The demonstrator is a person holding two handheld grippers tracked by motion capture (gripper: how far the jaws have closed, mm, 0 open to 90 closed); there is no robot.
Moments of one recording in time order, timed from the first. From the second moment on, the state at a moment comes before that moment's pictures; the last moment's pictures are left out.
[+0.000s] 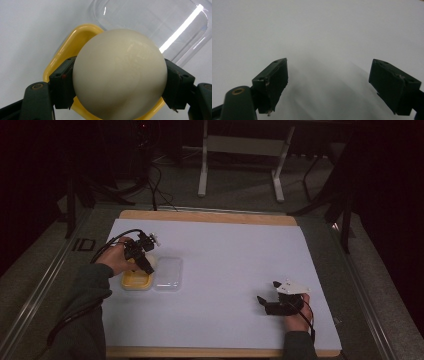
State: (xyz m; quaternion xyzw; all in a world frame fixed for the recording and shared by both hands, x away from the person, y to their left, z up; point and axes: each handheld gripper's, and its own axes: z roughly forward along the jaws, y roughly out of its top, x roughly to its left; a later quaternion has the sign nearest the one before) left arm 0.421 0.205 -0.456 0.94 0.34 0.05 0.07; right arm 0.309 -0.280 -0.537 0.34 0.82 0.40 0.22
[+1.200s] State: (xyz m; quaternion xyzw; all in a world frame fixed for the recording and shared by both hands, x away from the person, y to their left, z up) left arm 0.420 0.219 -0.469 0.93 0.36 0.05 0.05; right arm 0.309 -0.280 -0.537 0.34 0.82 0.40 0.22
